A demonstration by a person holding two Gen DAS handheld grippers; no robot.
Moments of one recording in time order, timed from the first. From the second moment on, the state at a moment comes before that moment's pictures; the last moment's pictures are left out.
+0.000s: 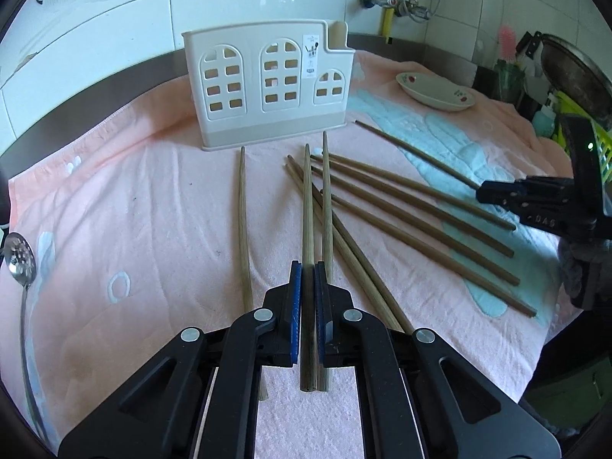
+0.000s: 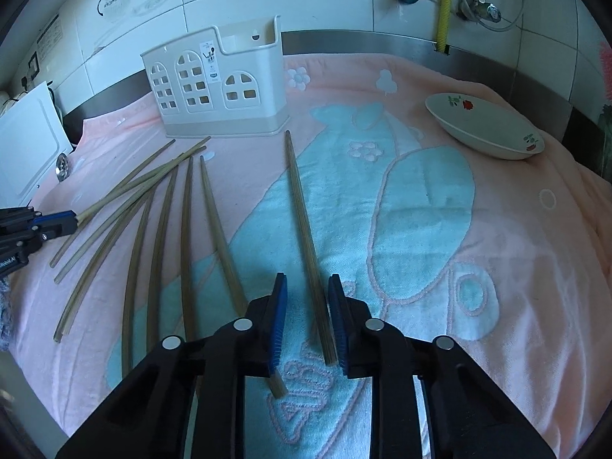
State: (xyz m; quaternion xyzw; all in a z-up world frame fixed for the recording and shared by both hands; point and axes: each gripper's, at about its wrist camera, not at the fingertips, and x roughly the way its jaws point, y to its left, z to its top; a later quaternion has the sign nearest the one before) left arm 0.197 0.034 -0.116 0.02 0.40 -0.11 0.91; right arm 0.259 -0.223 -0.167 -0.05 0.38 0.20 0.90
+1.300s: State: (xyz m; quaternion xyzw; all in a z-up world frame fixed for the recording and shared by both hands) left arm 0.195 0.036 0.016 0.00 0.31 -0.11 0.94; right arm 0.249 -0.212 0.006 -0.06 0.25 0.24 0.94
